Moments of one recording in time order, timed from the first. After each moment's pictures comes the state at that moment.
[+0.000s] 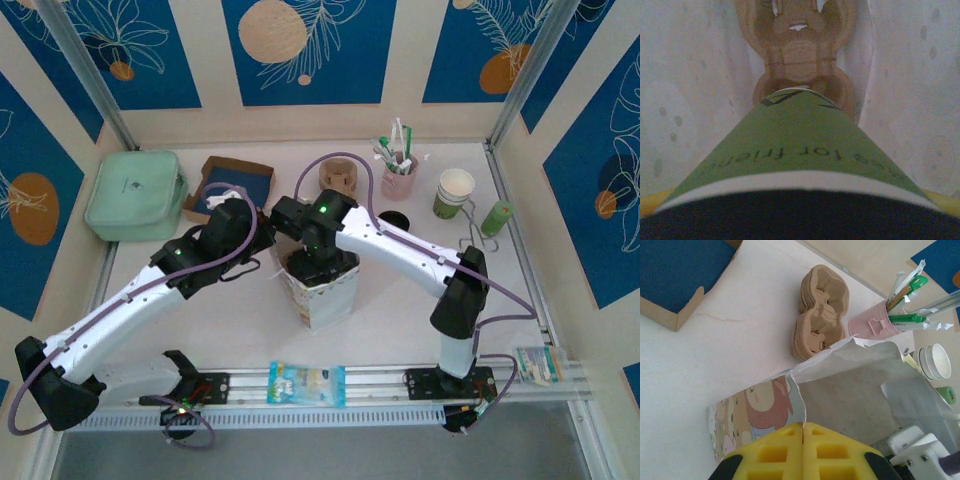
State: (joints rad) left arm -0.78 1.11 1.12 -0.64 -0.28 -0.99; right arm 1.01 1.84 1.84 -1.51 0.06 0.65
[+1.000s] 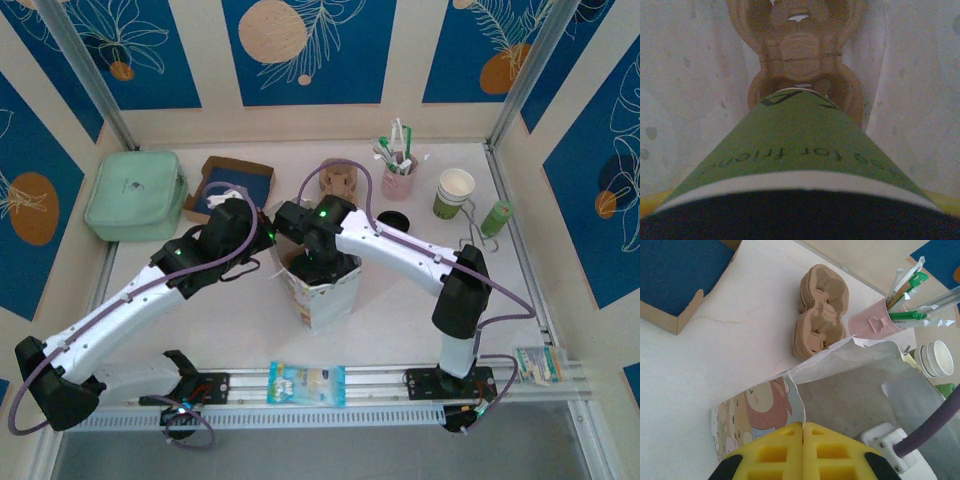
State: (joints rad) left arm -0.78 1.11 1.12 -0.64 -0.28 -0.96; right arm 0.98 1.83 1.74 -1.43 0.02 0.64
